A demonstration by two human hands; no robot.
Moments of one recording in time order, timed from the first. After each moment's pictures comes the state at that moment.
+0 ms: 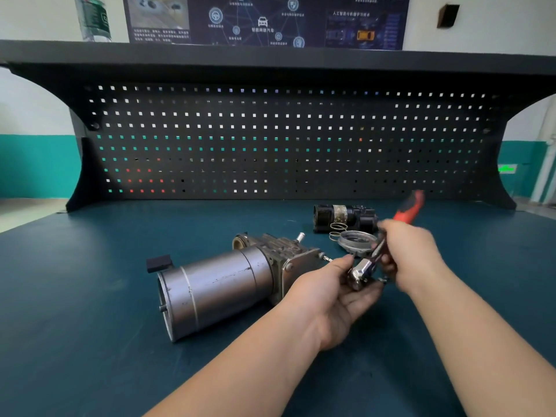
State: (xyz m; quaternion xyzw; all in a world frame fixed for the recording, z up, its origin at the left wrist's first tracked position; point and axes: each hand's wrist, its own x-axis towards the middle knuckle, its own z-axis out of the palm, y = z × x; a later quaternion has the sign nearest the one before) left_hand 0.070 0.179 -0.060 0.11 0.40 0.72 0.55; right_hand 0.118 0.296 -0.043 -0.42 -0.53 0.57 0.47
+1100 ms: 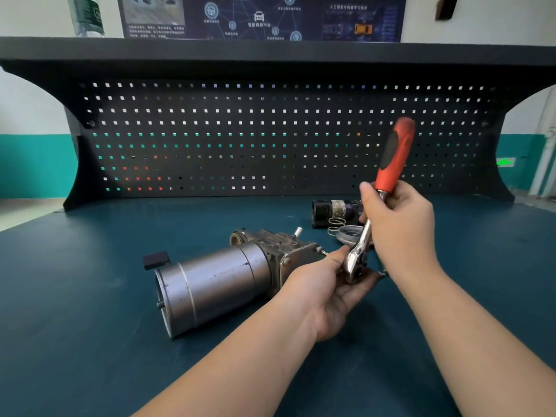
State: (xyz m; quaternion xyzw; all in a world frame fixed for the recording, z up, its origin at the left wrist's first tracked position) left_hand 0.068 0.175 -0.058 0.09 0.37 0.74 0.55; right_hand 0.120 0.272 -0.035 -0.22 -0.66 0.37 0.61
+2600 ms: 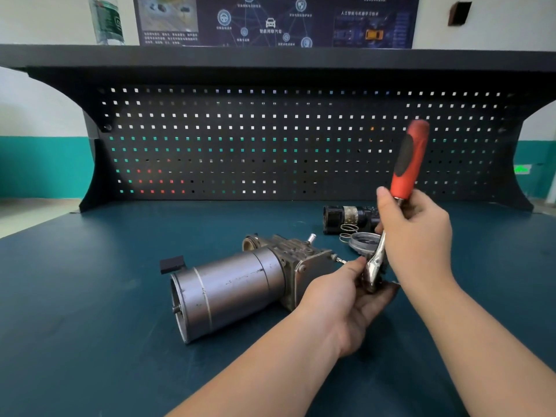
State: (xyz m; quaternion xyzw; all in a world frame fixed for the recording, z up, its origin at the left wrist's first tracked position) left_hand 0.071 0.180 -0.064 0.08 0.37 0.75 0.54; right_hand 0.116 0.265 -0.034 -0.25 -0.66 0.33 0.63
